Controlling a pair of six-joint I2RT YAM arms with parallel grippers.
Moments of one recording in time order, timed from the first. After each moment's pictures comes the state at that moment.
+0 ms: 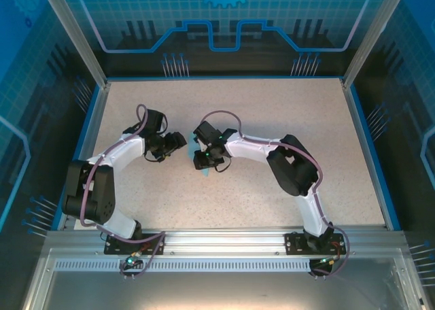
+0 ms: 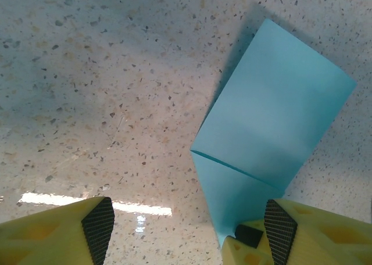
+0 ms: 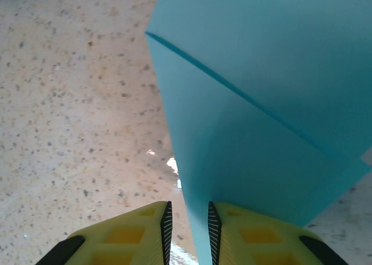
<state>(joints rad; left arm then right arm) -0.14 1.55 0.95 -0.52 0.27 -0.74 0.82 2.12 1.52 -0.56 -0.21 0.52</state>
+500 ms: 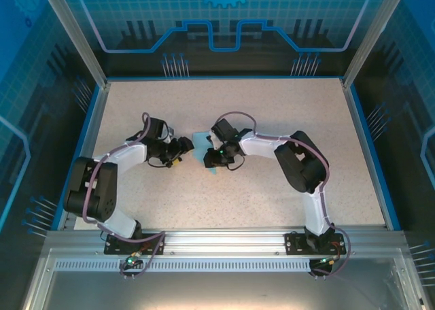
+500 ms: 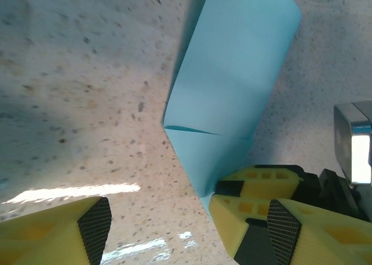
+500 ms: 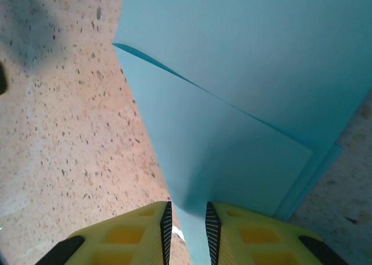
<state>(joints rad) -0.14 1.58 0.81 -0.28 0.55 -0.77 0.69 2.06 1.32 -0.39 -0.43 0.50</state>
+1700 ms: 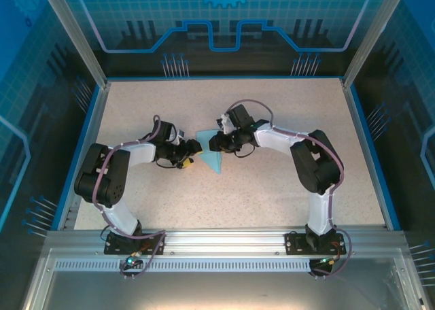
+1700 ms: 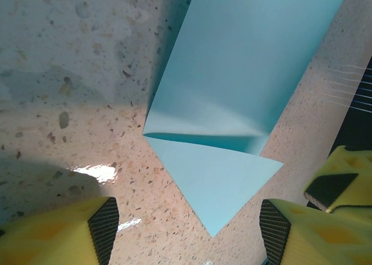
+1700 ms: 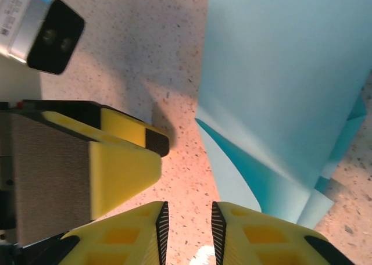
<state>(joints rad) -0.19 1.72 0.82 -0.11 0.66 -0.82 0.58 1.98 1.33 -0.33 -0.55 0.56</state>
